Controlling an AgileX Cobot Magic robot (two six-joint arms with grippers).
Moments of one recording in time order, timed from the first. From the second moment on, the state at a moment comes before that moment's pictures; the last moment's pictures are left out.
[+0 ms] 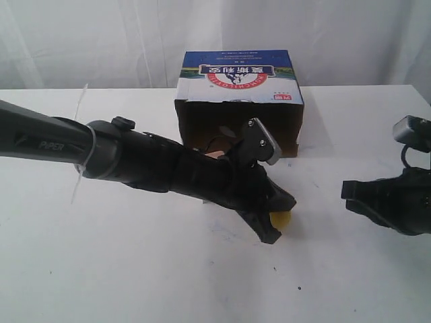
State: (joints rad) left arm -0.76 2.08 -1.27 -1.75 0.55 2.11; right arm 0.00 1.28 -0.47 -1.74 -0.44 1.97
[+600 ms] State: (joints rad) left arm -0.76 1.94 -1.33 -1.74 0.29 2.11; right arm 0.04 1.37 -0.47 -1.34 -0.72 1.56
